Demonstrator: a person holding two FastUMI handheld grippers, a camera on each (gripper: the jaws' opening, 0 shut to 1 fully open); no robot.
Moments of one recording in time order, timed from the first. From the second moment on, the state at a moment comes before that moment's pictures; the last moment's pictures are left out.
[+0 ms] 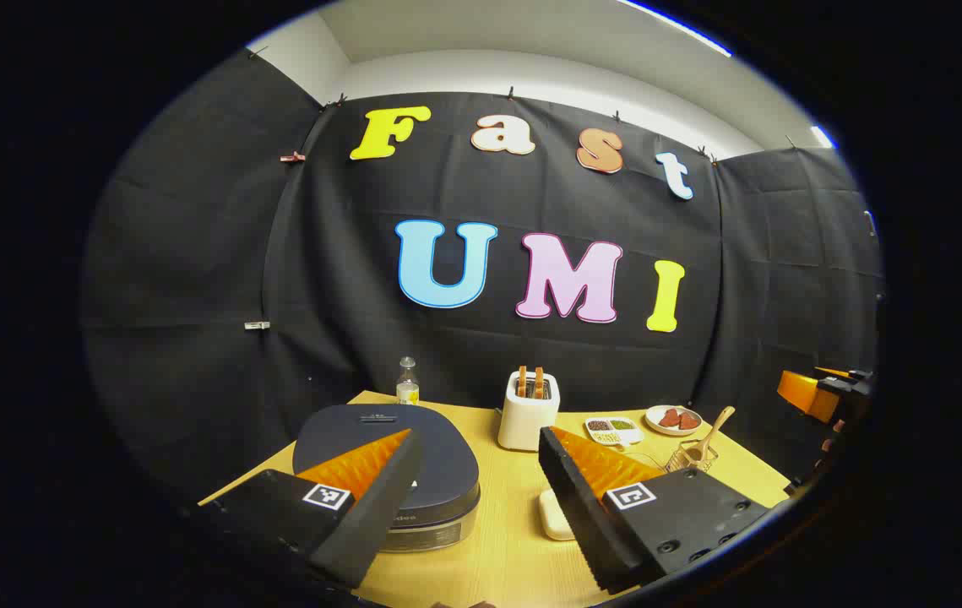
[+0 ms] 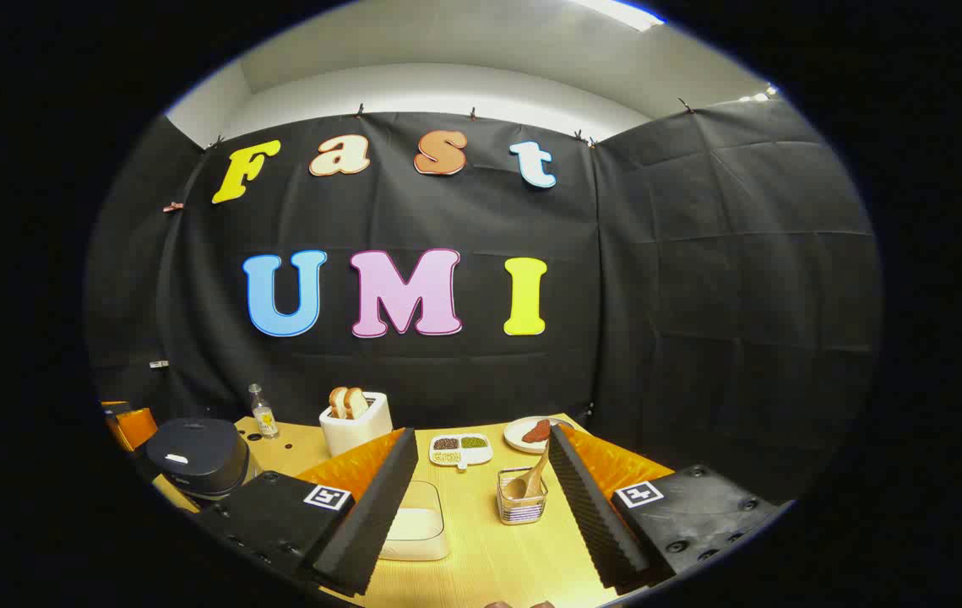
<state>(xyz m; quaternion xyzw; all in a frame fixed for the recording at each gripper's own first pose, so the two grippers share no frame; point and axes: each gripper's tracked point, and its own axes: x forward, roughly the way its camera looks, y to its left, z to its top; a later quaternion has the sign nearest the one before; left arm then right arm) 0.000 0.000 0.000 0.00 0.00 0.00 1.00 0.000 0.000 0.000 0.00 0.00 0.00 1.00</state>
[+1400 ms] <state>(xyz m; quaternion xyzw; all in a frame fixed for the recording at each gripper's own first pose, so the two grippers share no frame) 0.009 0.008 0.001 0.00 0.03 0.03 1.00 0.023 -0.004 -0.002 -0.01 0.02 0.02 1.00</state>
